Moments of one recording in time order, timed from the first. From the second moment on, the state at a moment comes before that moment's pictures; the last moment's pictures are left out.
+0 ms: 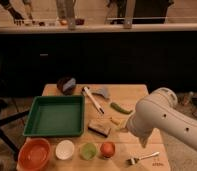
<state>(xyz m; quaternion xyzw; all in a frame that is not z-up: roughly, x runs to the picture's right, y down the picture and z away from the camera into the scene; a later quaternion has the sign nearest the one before) 0.147 0.208 0.622 -0.24 -0.22 -0.45 0.83</state>
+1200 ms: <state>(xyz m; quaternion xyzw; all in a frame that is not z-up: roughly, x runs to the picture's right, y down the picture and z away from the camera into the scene) 0.076 0.229 0.624 -0.19 -0.22 -0.60 0.75</state>
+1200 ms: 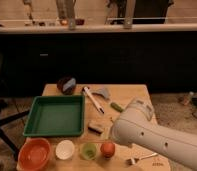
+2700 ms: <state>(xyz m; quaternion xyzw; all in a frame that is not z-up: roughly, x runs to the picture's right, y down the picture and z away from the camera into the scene) 0.040 0.263 0.657 -0.20 -0.25 -0.60 0.73</state>
